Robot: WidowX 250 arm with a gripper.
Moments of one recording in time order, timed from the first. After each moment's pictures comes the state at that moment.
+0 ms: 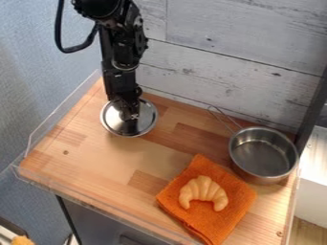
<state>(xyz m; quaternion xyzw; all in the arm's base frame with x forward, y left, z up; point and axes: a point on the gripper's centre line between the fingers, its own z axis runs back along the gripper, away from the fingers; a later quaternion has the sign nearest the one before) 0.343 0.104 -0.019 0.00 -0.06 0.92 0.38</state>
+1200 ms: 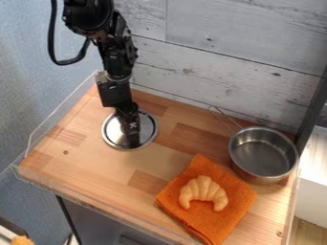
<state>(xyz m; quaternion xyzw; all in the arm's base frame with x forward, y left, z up) 0.335 0.106 -0.032 -0.03 -0.03 0.94 0.35</state>
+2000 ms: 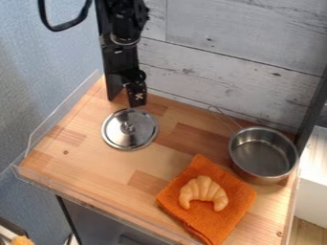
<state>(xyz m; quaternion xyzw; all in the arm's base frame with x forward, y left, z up) 0.342 0.084 0.034 -0.04 -0.08 0.92 0.38</state>
